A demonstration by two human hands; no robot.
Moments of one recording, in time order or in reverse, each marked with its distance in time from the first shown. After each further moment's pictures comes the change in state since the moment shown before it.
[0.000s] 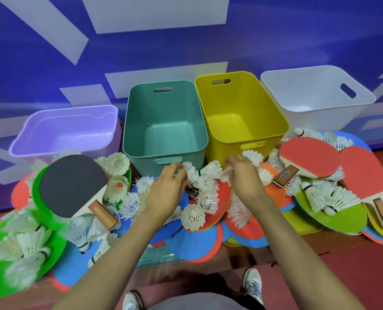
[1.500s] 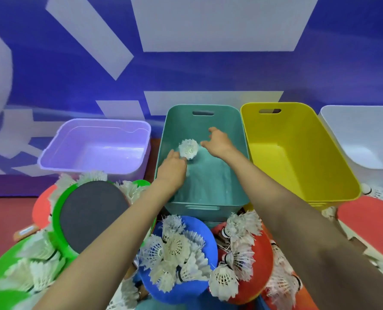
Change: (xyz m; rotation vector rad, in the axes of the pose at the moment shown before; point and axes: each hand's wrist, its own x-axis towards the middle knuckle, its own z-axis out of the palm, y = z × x) left_hand 0.137 -0.115 -0.015 0.234 -0.481 -0.316; right_hand 0.244 -0.123 0.064 0.225 -0.322 0.109
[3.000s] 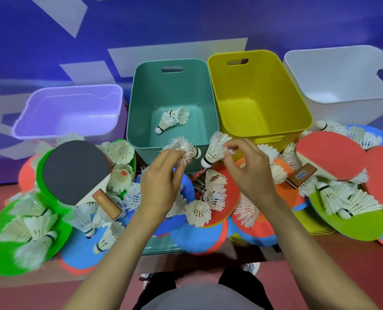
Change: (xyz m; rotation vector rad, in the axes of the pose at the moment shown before) left_hand -0.167 0.075 0.026 -0.603 0.648 0.193; right_hand -0.254 0.101 -0.029 0.228 0.483 -0.392
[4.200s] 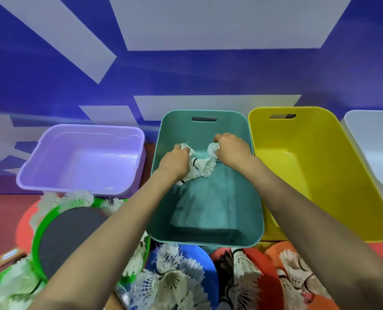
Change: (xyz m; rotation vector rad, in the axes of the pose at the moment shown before) left_hand 0.229 -0.142 0.062 0.464 -0.777 -0.425; right_hand 0.266 0.060 0.156 -0.684 -0.624 0.056
